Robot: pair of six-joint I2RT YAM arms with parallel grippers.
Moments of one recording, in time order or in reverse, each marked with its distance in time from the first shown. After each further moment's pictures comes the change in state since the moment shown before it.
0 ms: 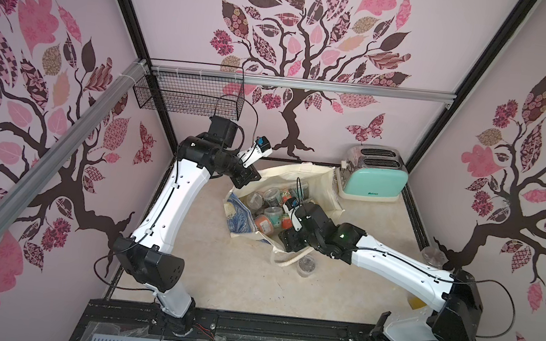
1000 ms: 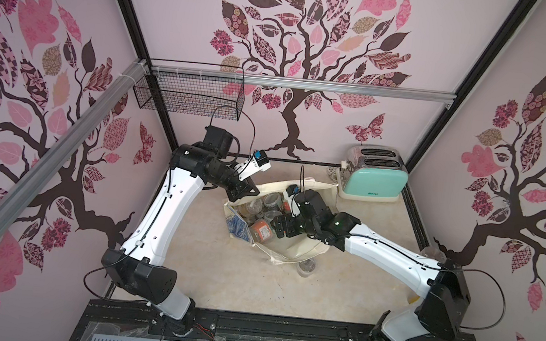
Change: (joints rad) left arm 0.000 -0.097 -0.119 -0.067 0.098 0.071; right arm -0.072 0.130 0.092 0.090 -0.155 0.148
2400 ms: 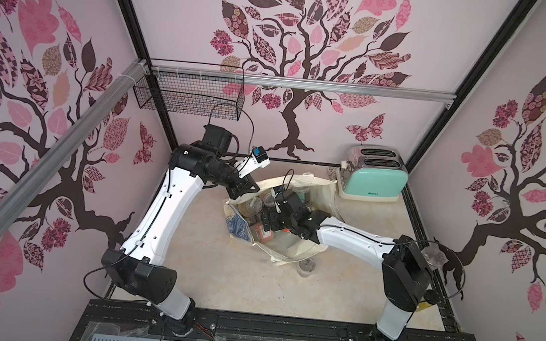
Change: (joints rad) left arm 0.005 0.000 0.000 0.035 -0.002 -0.037; right arm 0.013 0.253 0.097 0.151 0.152 -0.006
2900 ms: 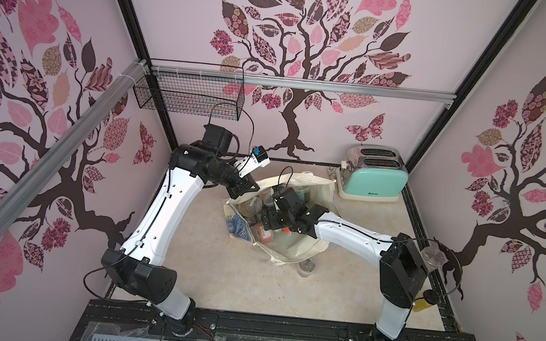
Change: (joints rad) left arm -0.001 -0.002 0.002 0.010 -0.021 -0.007; right arm -0.001 0.040 0.108 -0.155 -0.040 0.038
